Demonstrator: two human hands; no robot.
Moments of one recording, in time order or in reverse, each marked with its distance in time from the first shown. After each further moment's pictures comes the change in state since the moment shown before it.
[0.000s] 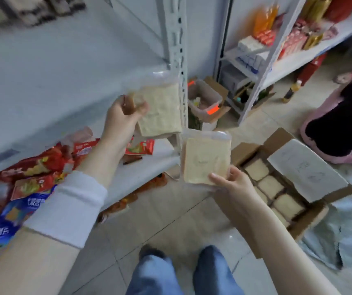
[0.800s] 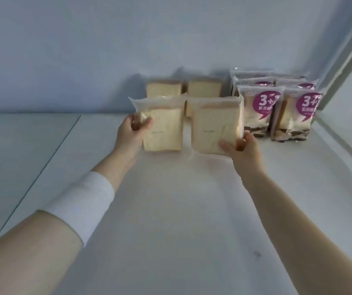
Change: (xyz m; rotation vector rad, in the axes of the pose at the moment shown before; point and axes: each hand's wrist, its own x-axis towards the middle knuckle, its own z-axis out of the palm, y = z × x) left_hand 0.286 -0.046 -0.411 -0.225 0.551 0.015; right_hand 0.271 -0.247 0.500 -0.319 -0.166 -0.508
